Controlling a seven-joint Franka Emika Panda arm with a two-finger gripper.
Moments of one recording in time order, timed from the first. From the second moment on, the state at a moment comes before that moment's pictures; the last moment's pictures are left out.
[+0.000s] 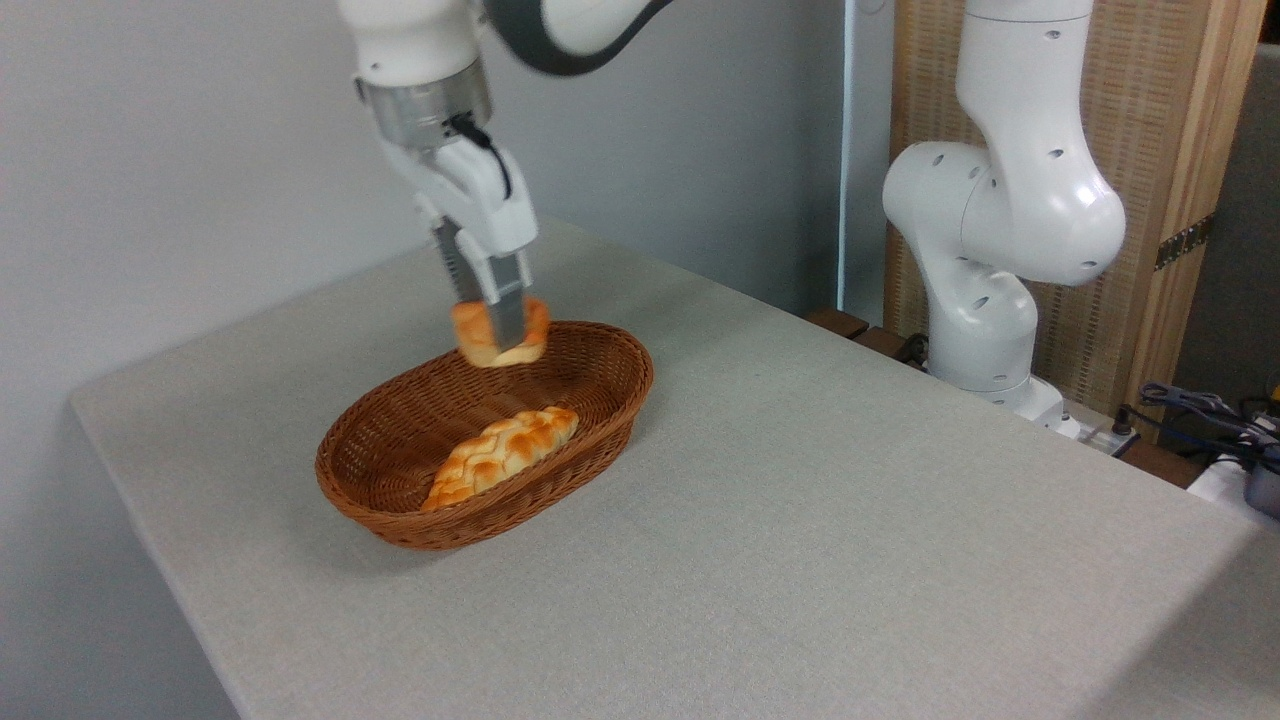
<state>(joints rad) -0.03 -0.06 -0.27 -1.86 -0.17 1.76 0.57</state>
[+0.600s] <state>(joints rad) -0.04 0.06 -0.30 -1.85 -0.14 1.91 0.49</state>
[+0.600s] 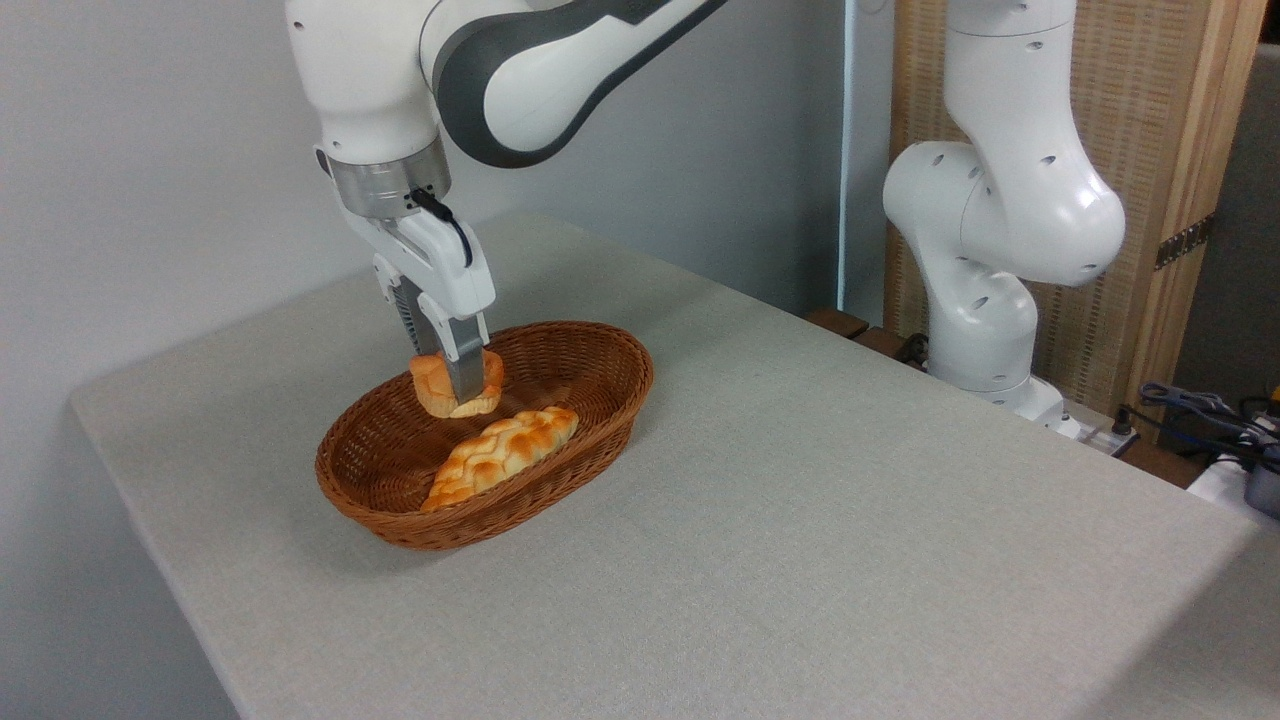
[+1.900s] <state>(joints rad) -0.03 0.00 -0.01 -1.55 -0.05 1.63 0.61</state>
